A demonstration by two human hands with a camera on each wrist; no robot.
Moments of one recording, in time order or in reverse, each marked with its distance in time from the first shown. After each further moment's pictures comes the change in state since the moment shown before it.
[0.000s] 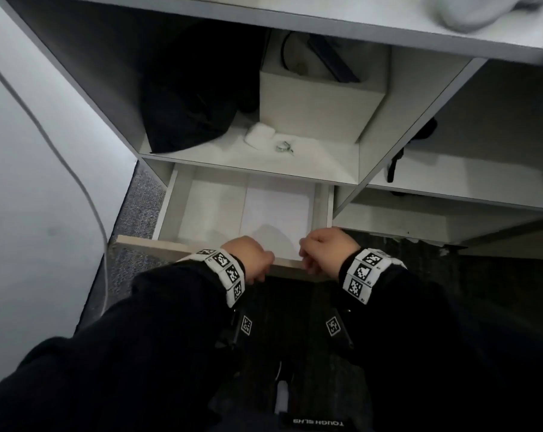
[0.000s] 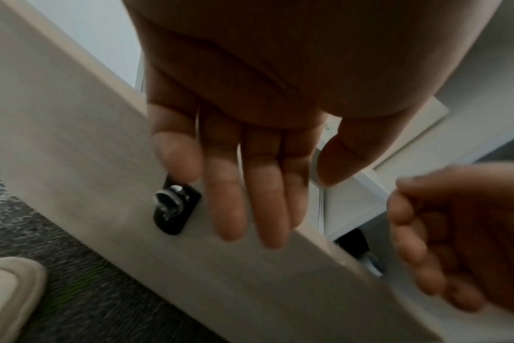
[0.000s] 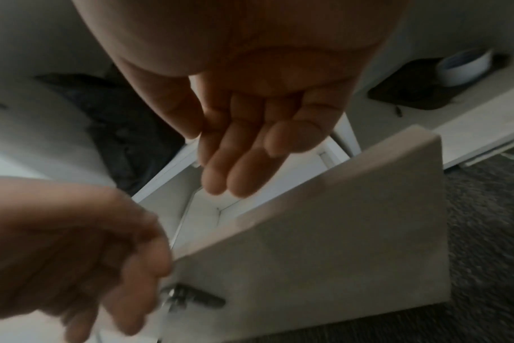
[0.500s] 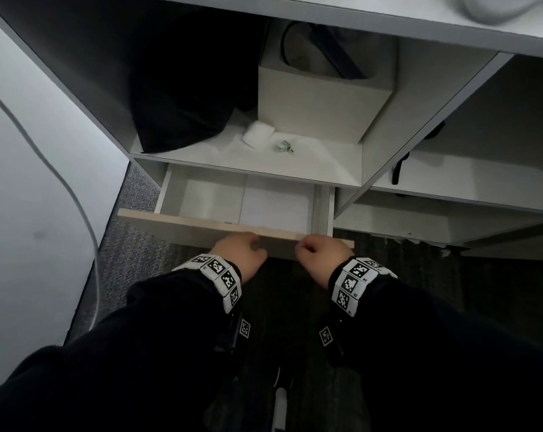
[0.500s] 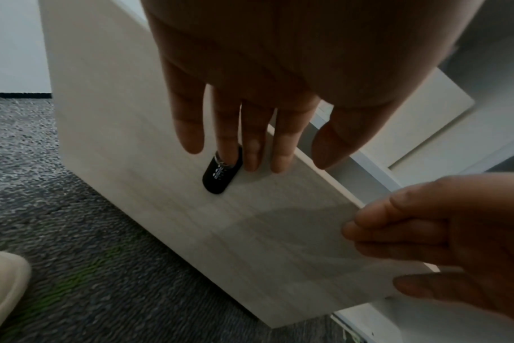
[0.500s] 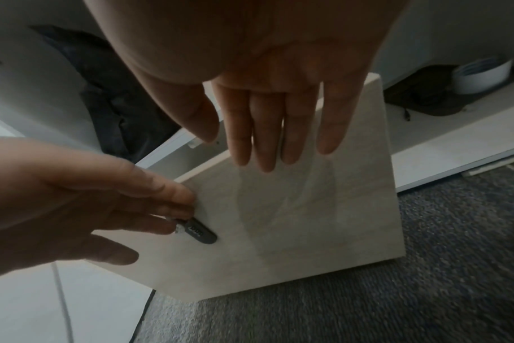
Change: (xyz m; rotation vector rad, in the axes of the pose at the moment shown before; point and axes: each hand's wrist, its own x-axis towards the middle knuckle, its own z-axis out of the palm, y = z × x) left_hand 0.029 -0.018 -0.002 0.110 0.182 0.072; right_hand 0.018 0.008 0.007 -0.420 0.061 -0.062
